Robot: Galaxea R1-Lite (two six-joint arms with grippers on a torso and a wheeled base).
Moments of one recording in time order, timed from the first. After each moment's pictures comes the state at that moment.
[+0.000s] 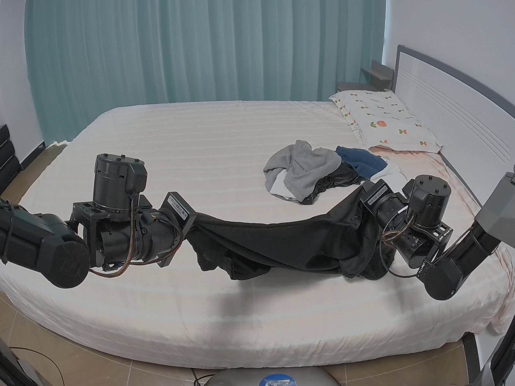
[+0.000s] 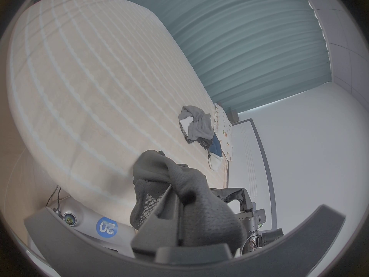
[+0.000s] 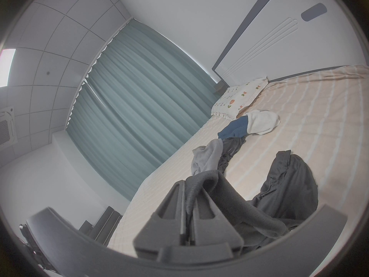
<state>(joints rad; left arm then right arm) -0.46 1.72 -0.81 -0.43 -0.07 -1.15 0.45 2.01 -0.68 -1.32 -0.34 0.79</state>
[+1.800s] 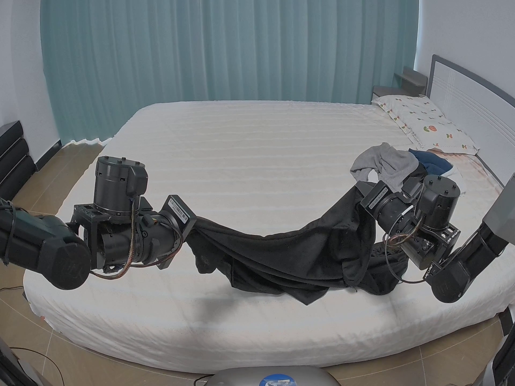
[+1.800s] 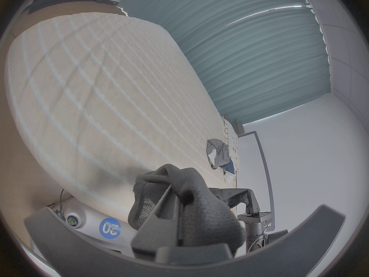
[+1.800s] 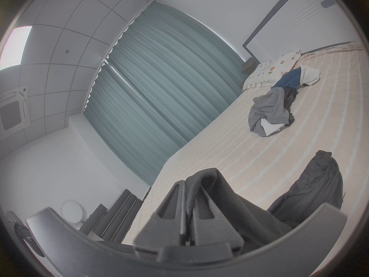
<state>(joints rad) -0.47 1.73 -0.80 -0.43 -0.07 -1.14 0.44 1.96 -0.63 -1.34 -0.17 0.76</state>
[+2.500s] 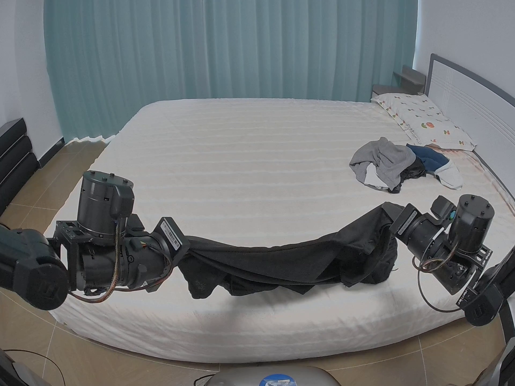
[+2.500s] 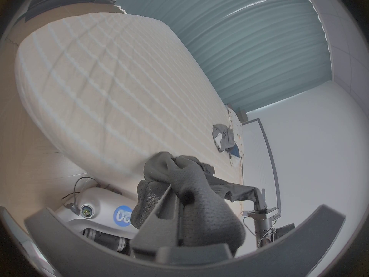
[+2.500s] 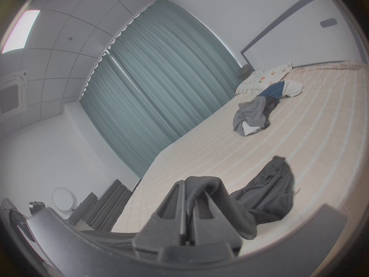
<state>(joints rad) -0.52 1.58 -0.71 -0.32 -0.06 -1.09 0.45 1.74 -0.37 -1.33 -0.23 0.67</state>
